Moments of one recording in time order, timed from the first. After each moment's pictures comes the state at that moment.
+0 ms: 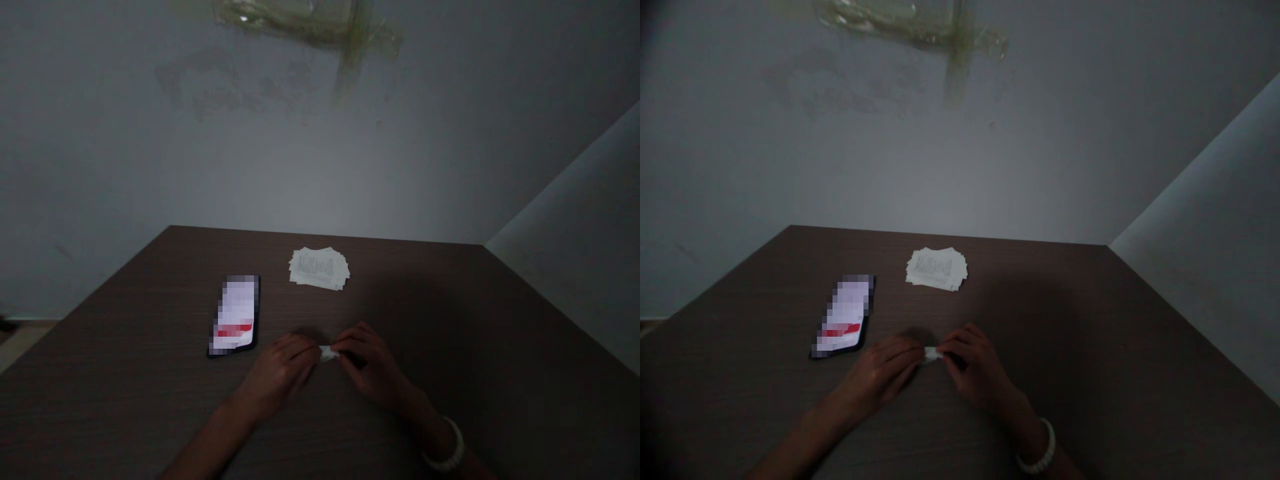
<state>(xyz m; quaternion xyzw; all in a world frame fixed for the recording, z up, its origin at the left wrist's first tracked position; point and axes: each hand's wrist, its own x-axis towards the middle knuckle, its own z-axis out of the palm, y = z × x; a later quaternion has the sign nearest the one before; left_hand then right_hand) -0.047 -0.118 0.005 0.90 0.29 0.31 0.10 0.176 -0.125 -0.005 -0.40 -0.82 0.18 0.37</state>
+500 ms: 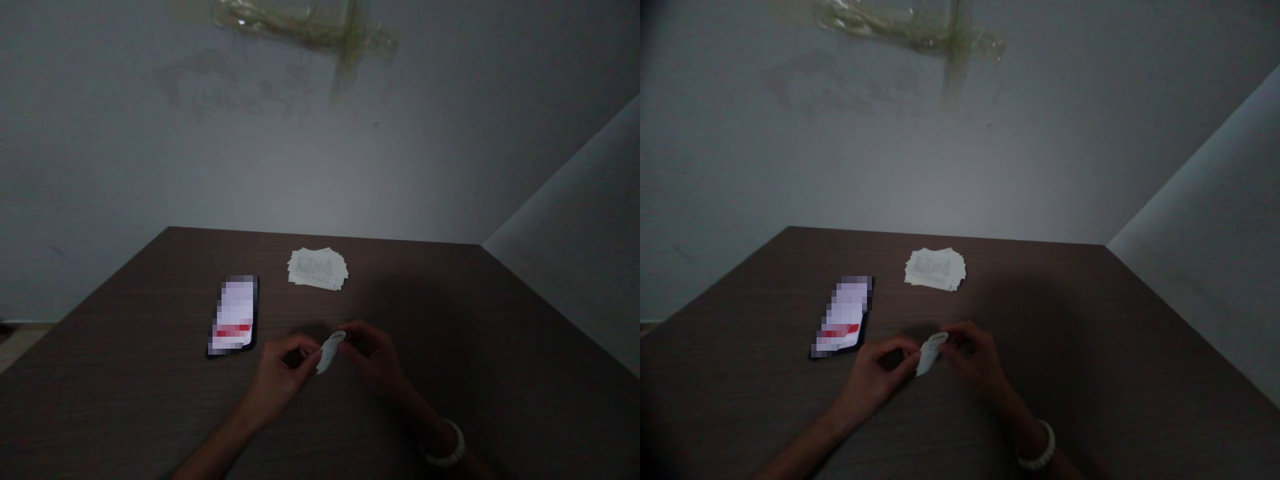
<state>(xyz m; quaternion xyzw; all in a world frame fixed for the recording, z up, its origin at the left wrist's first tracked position) -0.027 -0.128 0.023 0.69 0.45 0.40 0.40 0.173 -0.126 -0.003 -0.45 -0.65 0.37 0.48</state>
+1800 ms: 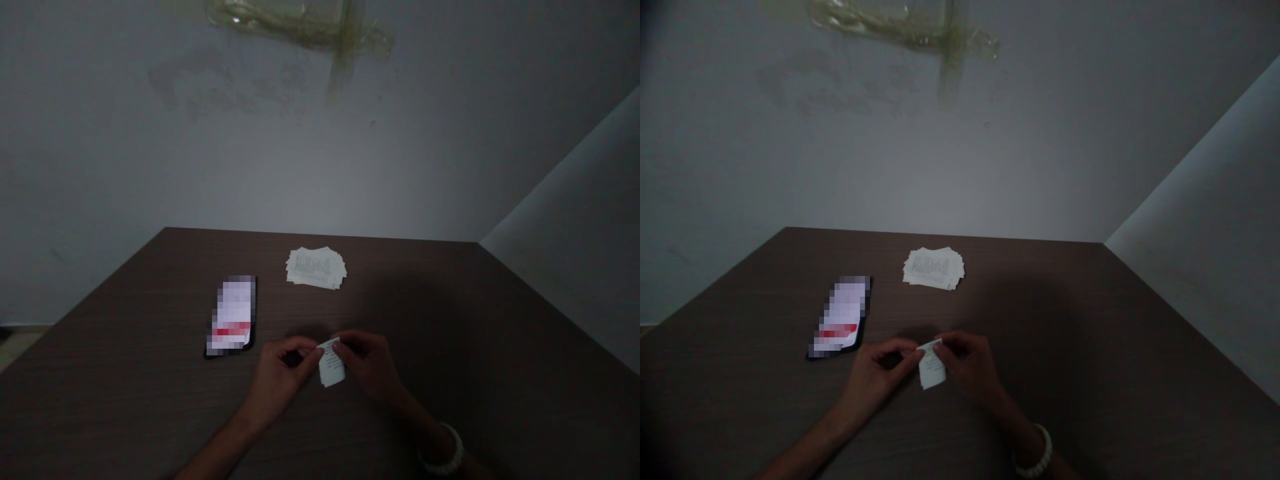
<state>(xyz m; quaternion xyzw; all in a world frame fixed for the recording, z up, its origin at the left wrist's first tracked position) -0.024 -0.130 0.017 0.63 0.49 0.40 0.45 0.160 -0.134 -0.003 -0.50 -0.55 0.48 0.48</state>
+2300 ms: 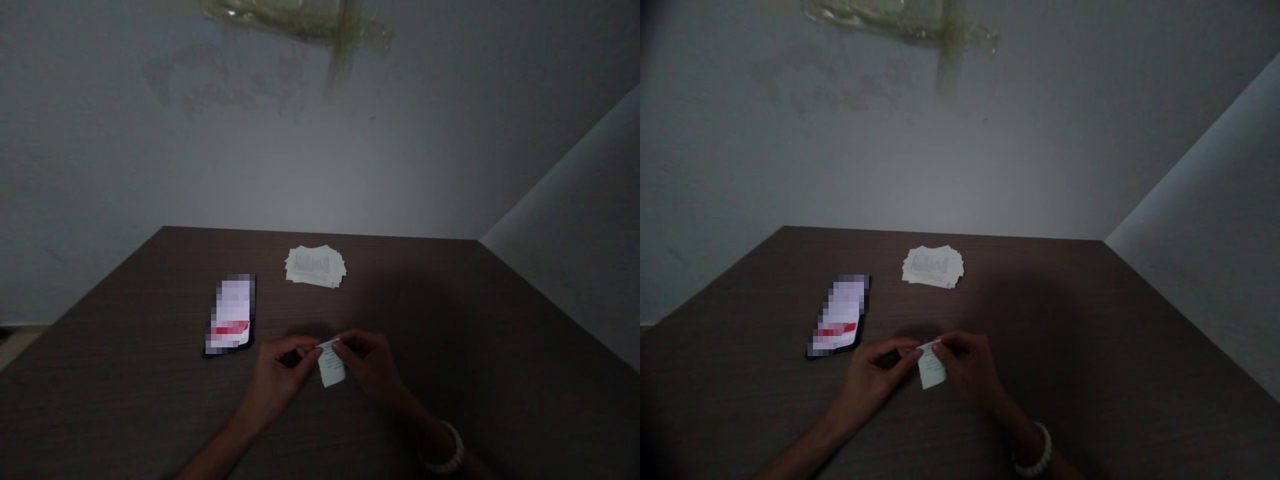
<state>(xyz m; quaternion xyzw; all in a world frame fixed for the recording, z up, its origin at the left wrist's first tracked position) -0.025 -0.133 0.017 0.64 0.49 0.43 0.41 0.160 -0.136 0.001 -0.50 -0.58 0.44 0.47</state>
